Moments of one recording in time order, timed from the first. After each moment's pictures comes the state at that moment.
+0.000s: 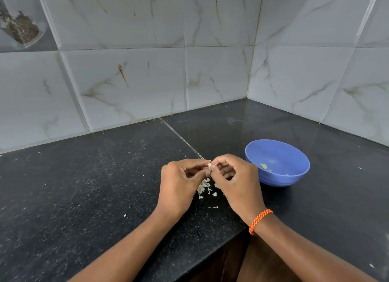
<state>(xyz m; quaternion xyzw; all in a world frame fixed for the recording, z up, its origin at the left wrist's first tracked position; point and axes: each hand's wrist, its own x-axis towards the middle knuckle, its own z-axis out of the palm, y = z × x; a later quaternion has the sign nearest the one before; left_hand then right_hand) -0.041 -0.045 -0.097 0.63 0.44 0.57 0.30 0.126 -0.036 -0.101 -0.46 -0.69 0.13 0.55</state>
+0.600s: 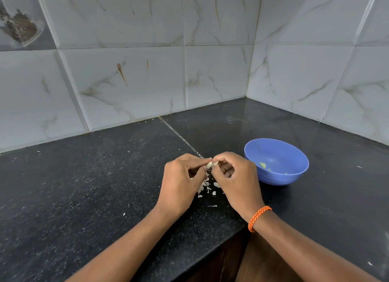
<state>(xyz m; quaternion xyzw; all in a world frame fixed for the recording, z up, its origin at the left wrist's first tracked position) -0.042 -0.039 -0.100 0.68 0.46 0.52 0.22 0.127 -0.034 -0.100 -0.48 -0.69 0.12 0.53</state>
